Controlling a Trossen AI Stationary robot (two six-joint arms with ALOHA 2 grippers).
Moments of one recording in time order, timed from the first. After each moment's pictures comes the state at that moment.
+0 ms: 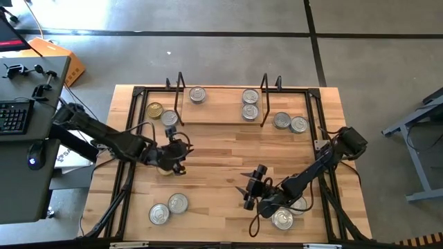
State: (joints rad) left arm -0.39 1.19 0.83 -0.50 -0.70 -0.23; right arm 0.65 1.81 0.93 0.05 0.91 0.52
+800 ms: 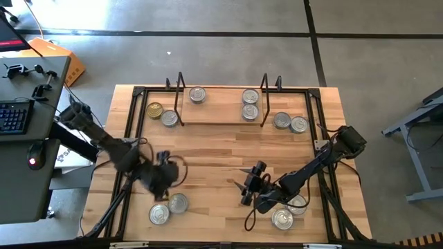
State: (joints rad) left arm -0.66 1.29 1.03 -0.89 -0.34 -0.67; right arm 0.60 1.81 0.93 0.04 0.91 0.56
